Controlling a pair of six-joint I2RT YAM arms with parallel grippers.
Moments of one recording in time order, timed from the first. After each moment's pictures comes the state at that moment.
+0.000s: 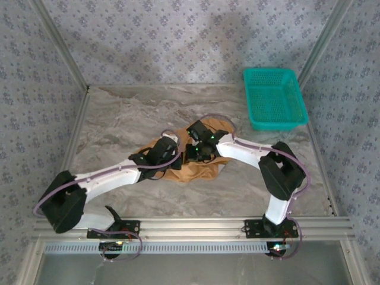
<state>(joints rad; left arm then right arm) -0.84 1.32 0.76 -0.20 -0.10 -0.61 0.76 1.78 1.21 -0.50 -0.17 0.66</state>
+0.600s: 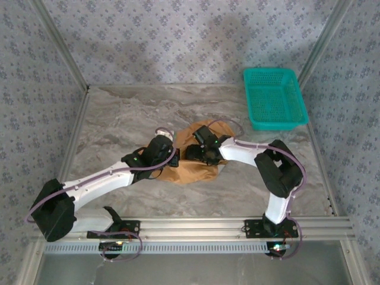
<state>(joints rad) -0.84 1.25 0.77 -0.23 -0.14 -0.61 0.71 1.80 1.08 -0.39 0.01 0.83</state>
